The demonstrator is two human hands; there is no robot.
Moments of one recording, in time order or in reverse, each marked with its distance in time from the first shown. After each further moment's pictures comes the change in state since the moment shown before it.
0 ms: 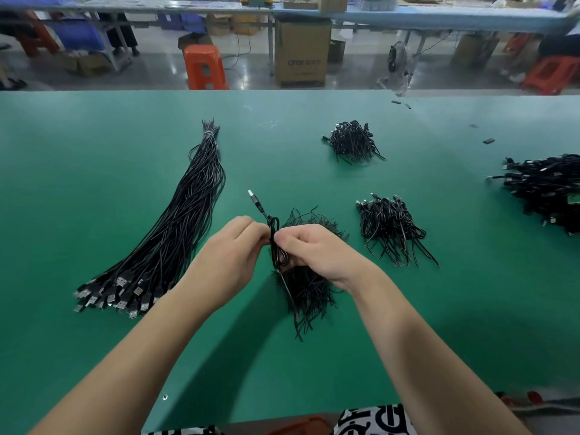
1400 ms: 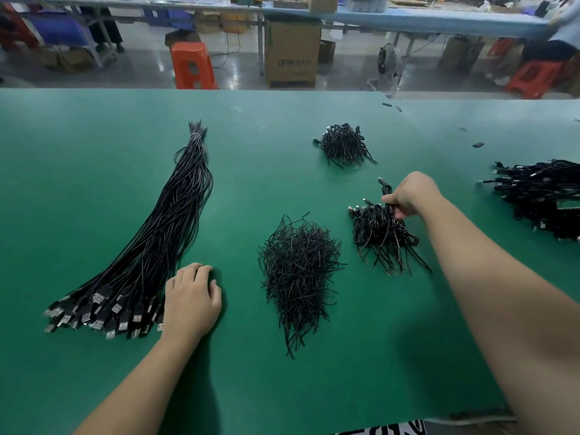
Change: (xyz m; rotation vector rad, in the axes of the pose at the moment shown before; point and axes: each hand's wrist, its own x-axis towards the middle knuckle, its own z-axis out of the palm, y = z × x) left_hand -0.079 -0.106 0.111 0.324 -0.103 -0.620; right_hand 0.034 0.012 -0.234 -0.681 0.731 0.623
